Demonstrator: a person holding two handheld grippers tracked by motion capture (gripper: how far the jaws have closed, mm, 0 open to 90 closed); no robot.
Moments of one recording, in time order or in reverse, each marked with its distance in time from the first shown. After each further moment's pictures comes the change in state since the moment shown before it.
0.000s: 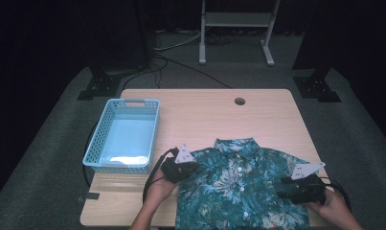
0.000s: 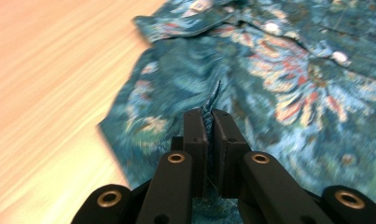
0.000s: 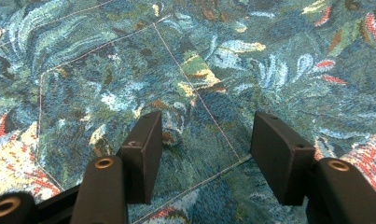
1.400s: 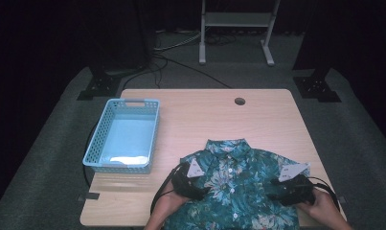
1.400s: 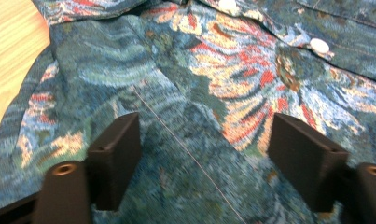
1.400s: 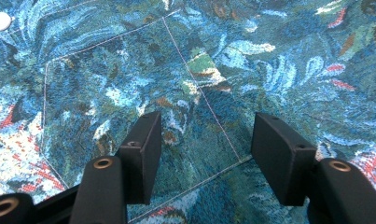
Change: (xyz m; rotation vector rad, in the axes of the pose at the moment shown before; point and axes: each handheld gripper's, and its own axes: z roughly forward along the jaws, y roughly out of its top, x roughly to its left) left arm -0.033 -0.017 0.042 0.044 -0.068 0.004; right arm 0.020 0.025 0.015 0.034 0.031 -0.043
